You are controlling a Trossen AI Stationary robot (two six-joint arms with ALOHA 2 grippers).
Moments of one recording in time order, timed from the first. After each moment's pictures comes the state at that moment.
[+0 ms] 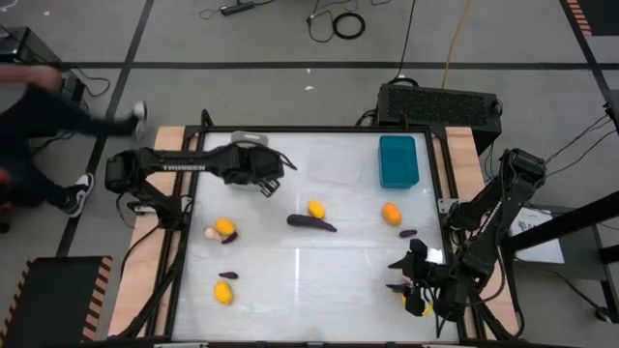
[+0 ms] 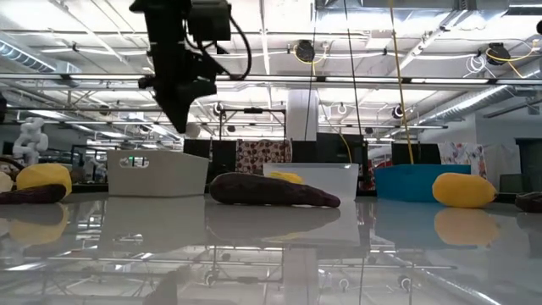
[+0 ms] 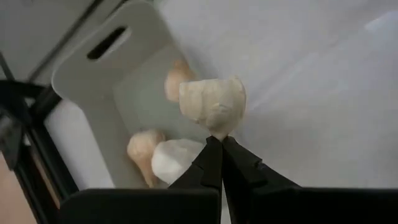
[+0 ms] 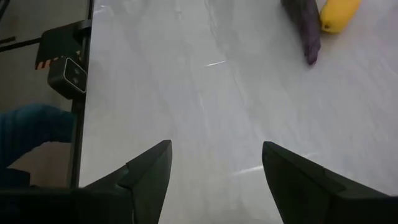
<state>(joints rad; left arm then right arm) 0.22 1.52 1.16 -1.01 -0.45 -0.57 1.02 1.32 0.86 -0.60 0.72 1.16</state>
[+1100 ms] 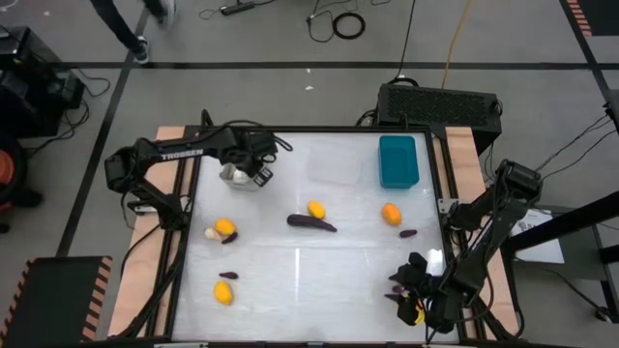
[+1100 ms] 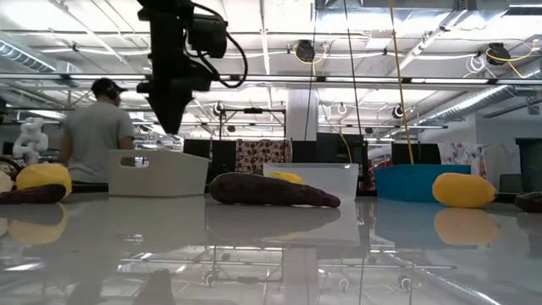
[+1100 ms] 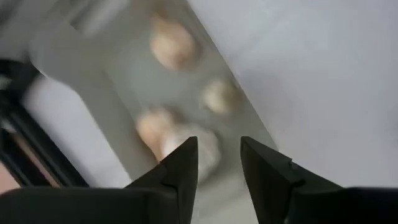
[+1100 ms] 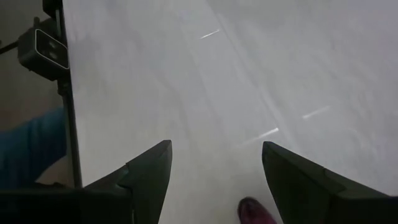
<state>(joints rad) 0.40 1.52 1.23 -1.13 -0.23 -0.40 1.04 1.50 0.86 -0.53 0.62 1.41</state>
